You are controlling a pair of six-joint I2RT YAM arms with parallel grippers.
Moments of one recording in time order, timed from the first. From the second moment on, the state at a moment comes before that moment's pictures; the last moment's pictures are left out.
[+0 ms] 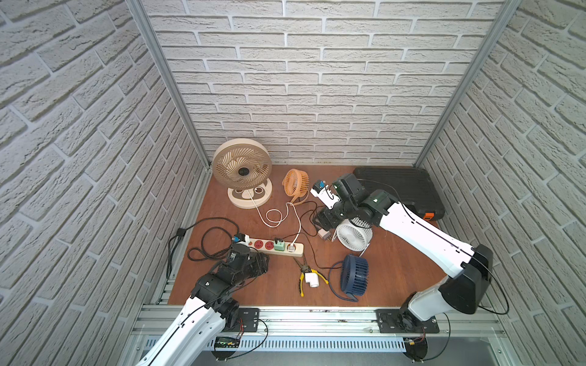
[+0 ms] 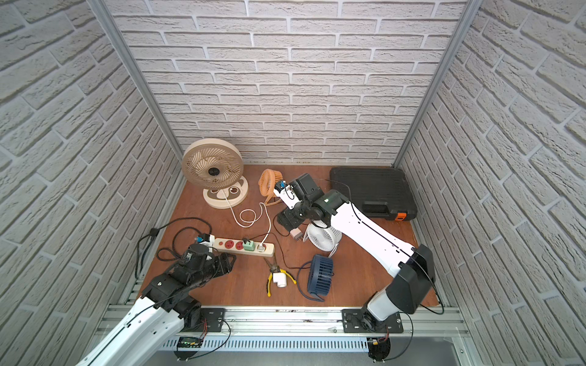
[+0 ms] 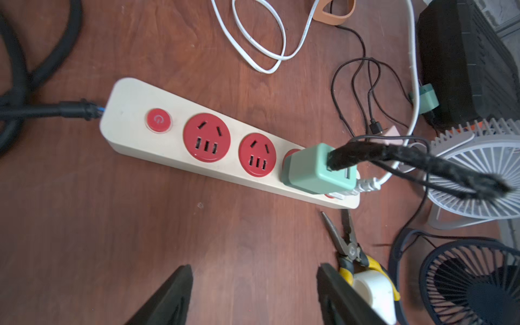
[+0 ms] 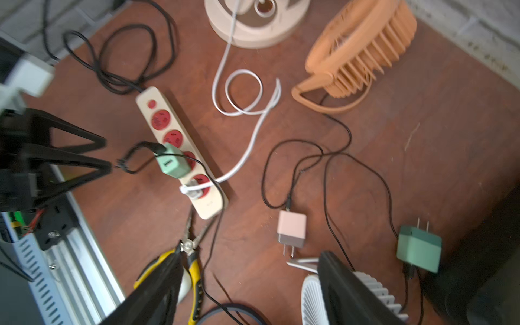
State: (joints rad) left arm -0.39 0.46 0.36 -0.73 0.01 -0.71; right arm 0.65 1.58 1.48 -0.88 -0.11 -0.01
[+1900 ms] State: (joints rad) left arm -0.39 0.52 0.46 -0.55 0.19 -0.66; right arm 0.53 1.51 1.25 -0.51 -0.37 0.40
